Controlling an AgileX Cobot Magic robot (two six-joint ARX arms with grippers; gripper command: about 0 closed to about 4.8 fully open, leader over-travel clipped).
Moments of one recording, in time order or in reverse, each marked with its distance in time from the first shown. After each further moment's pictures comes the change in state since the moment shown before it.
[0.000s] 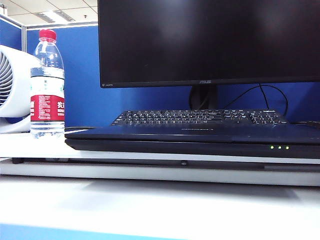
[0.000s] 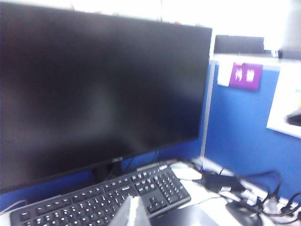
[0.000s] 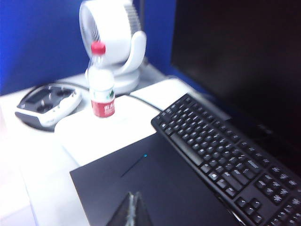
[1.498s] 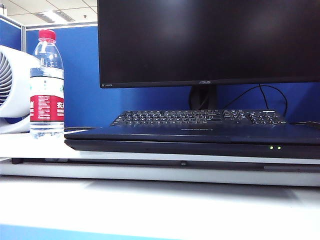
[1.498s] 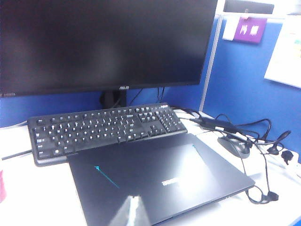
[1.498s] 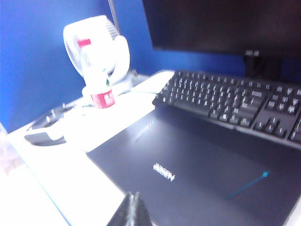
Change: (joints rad) left arm 0.000 -0.646 -0.335 -0.425 -0.039 -0.070; right arm -0.001 -0.786 -0.729 0.122 0.113 0.338
